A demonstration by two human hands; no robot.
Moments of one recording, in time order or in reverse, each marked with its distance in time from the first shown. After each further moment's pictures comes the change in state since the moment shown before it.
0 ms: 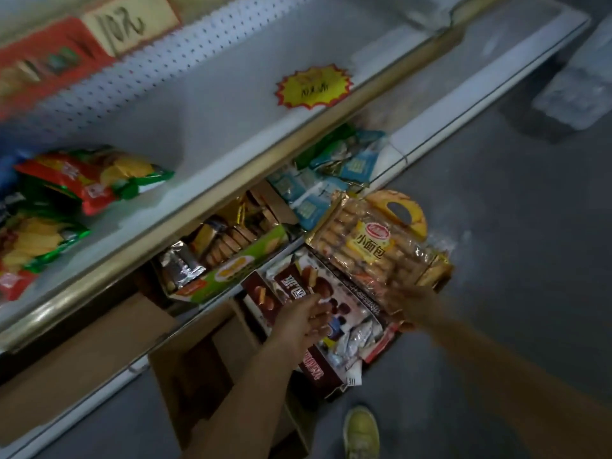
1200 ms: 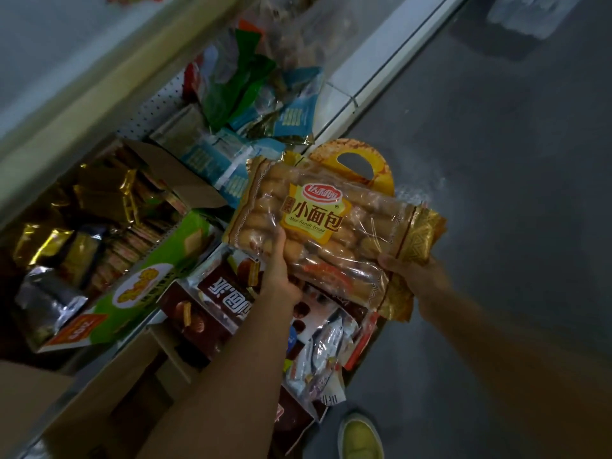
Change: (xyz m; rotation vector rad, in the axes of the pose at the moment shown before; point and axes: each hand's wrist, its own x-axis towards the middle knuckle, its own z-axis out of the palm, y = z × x) left_hand 0.235 -0.030 0.086 -0.194 -0.047 -0.014; right_hand 0.150 0.100 -0.037 0.598 0.308 -0.050
